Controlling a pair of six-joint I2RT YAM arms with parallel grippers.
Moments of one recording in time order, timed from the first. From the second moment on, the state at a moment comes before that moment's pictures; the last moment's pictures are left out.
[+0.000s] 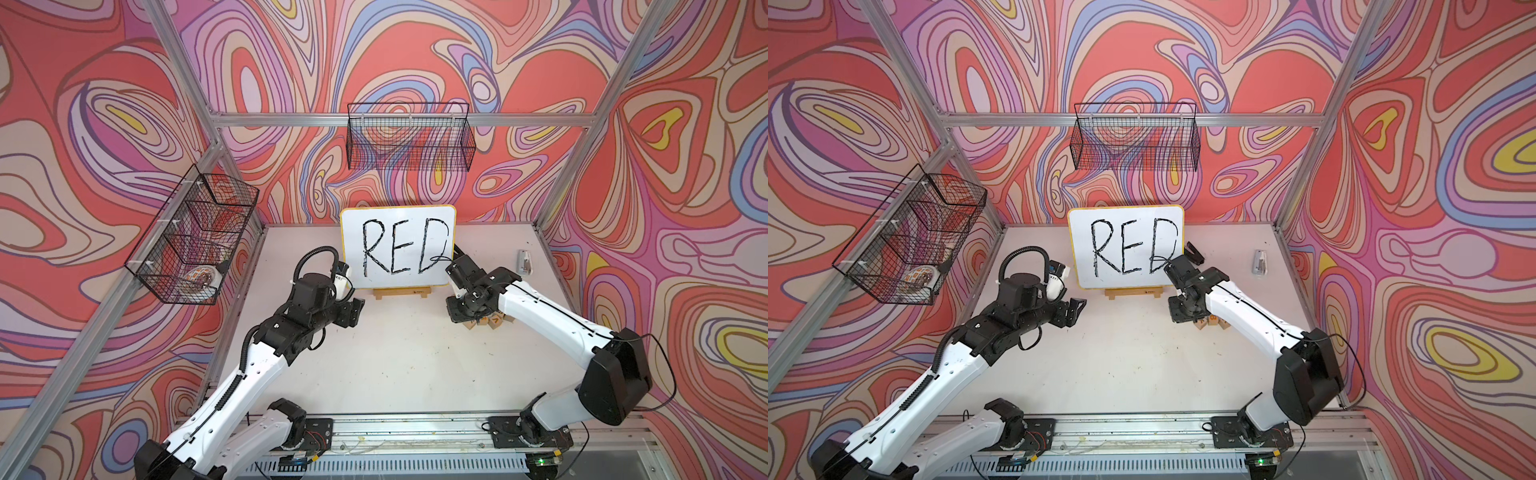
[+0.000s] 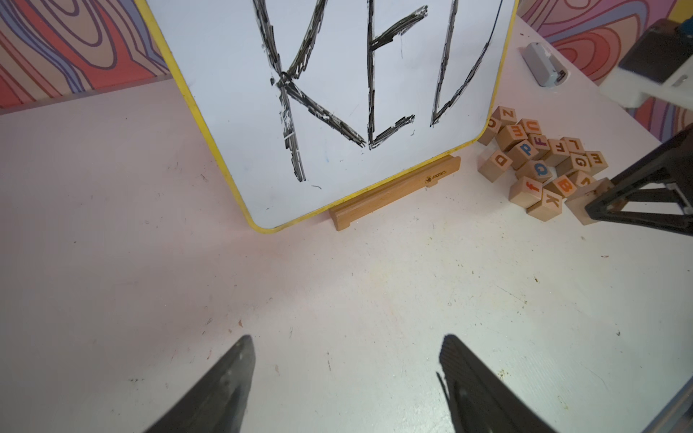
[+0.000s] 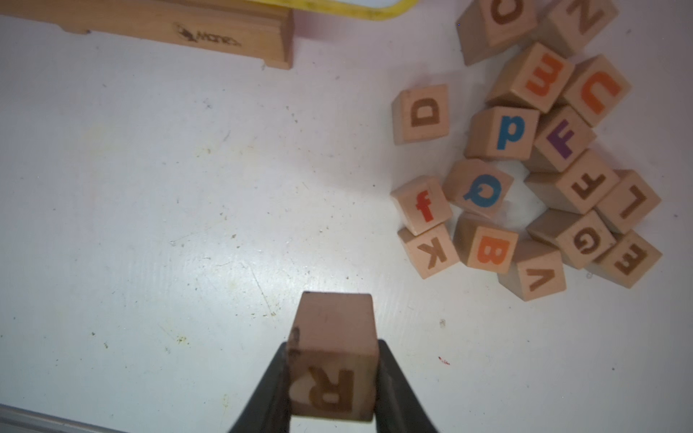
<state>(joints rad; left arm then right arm) -0.45 0.94 0.87 -0.56 0.03 -0.11 0.60 1.53 1.25 -1.00 0.07 0.33</state>
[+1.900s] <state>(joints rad) -0.45 0.68 0.77 -0.73 -0.09 -0.30 0.91 2.27 1.90 -1.02 -0.05 -0.07</state>
